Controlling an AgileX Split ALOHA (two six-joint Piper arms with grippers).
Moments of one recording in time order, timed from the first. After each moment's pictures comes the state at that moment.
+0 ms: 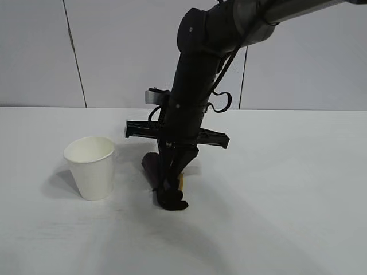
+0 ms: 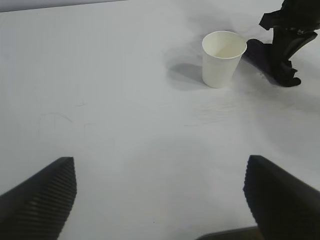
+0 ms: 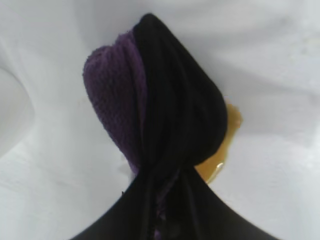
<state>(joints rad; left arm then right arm) -0.04 -0.02 -0.49 -0.14 1.14 0.19 0.52 2.38 -1.95 0.20 1.12 0.16</state>
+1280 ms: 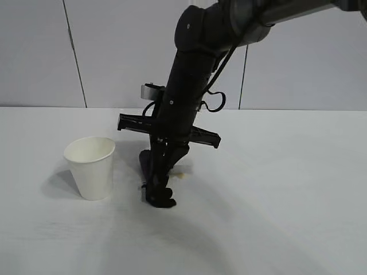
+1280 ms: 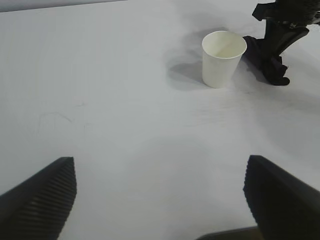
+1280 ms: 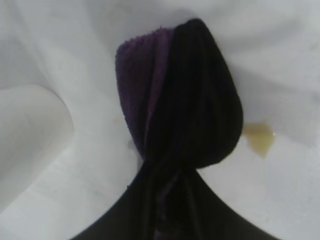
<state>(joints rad) -0.04 -0.02 -0.49 -0.14 1.14 0.19 0.52 2.42 -1.97 0.31 1.10 0.16</state>
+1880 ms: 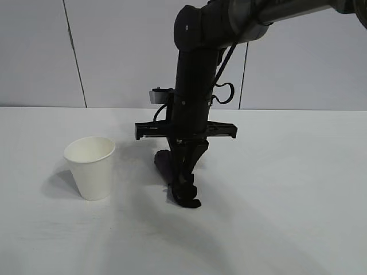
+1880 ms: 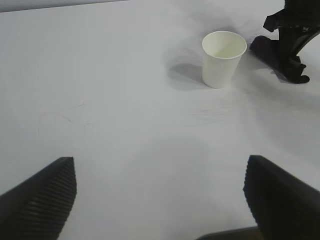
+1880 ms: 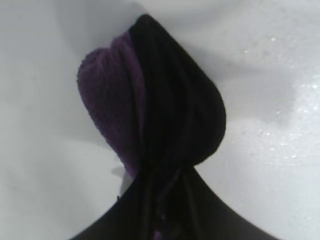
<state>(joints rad) -0.04 -0.02 -0.49 -0.14 1.14 0.19 0.51 2.42 -2.05 0.11 1.21 0.18</state>
